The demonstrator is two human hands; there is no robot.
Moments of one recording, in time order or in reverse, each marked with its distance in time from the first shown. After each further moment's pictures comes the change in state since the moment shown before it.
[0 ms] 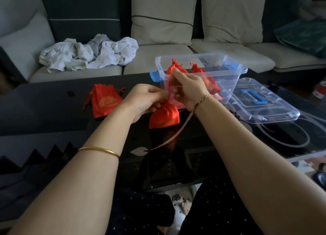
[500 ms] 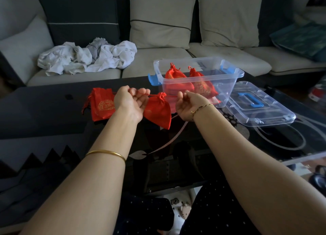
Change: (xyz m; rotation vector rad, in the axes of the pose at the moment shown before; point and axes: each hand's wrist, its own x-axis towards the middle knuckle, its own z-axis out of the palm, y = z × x) left_hand 0.001 0.006 0.000 -0.984 0.398 -0.211; right_hand 0.000 0.010 -0.015 0.691 0.204 0.526
